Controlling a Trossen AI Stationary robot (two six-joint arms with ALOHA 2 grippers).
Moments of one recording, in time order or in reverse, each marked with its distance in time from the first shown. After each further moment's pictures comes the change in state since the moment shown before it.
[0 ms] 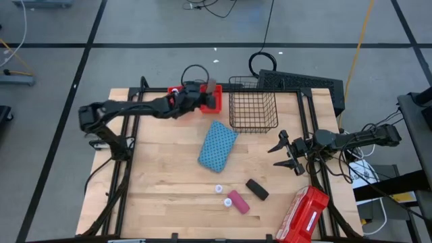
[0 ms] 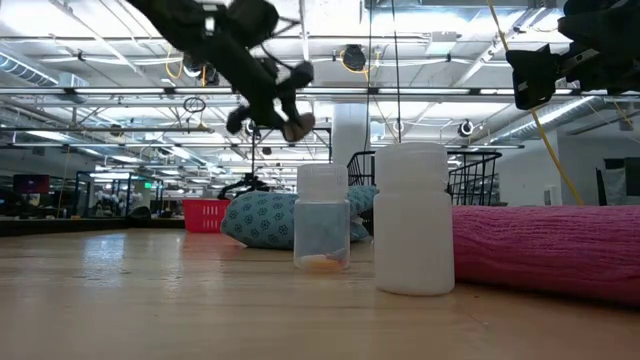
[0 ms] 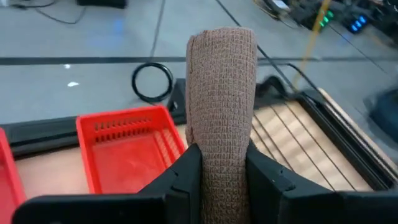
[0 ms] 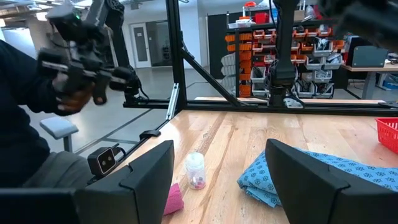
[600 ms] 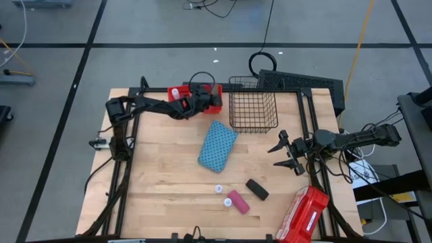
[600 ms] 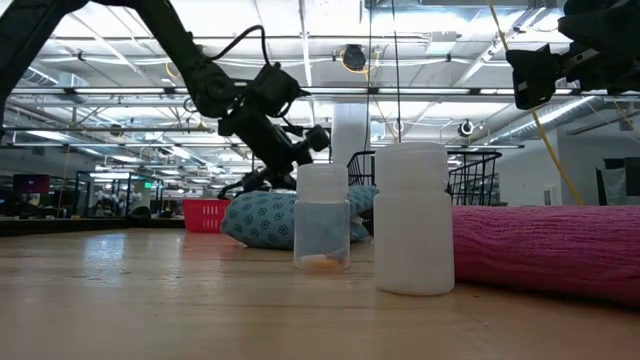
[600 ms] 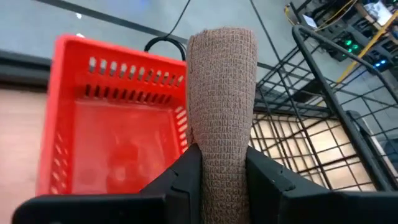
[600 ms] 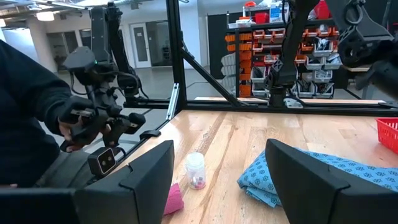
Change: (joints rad) left arm 0.076 0.316 -0.001 0.261 0.038 -0.251; right arm 0.000 0.000 0.000 0.000 0.000 0.000
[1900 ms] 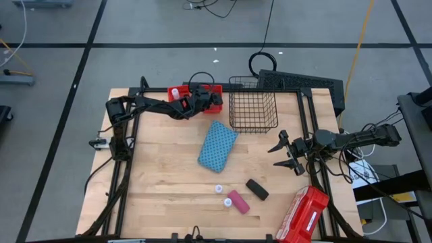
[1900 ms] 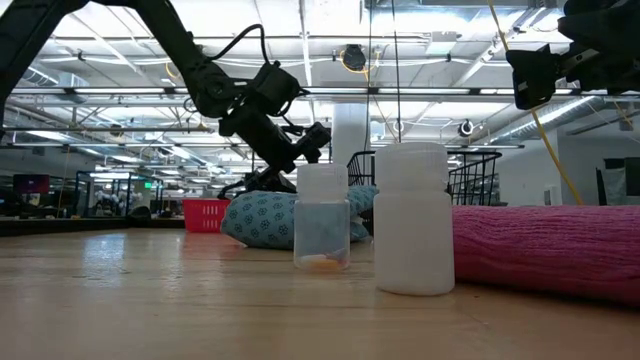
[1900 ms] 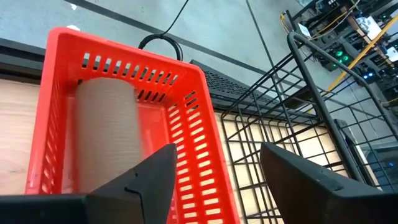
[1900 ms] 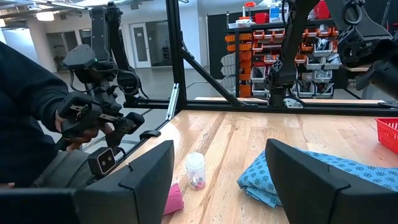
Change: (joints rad) left arm 0.000 -0.001 0.000 0.019 0.007 -0.053; right arm 0.000 0.000 0.000 0.000 0.000 0.000
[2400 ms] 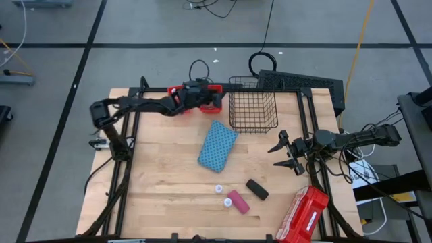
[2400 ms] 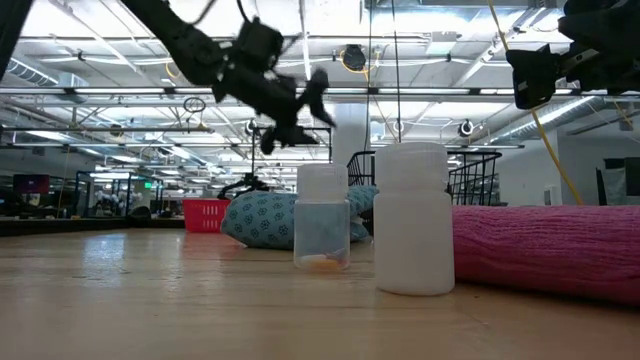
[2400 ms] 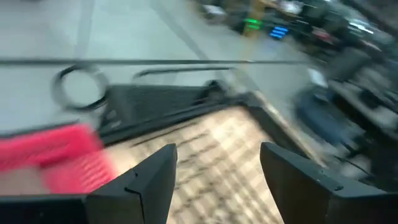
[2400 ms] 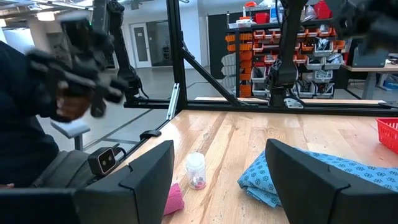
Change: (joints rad) left arm -0.009 -0.199 0.001 0.047 0.280 0.395; right arm 0.000 0.000 0.000 0.000 0.000 0.000
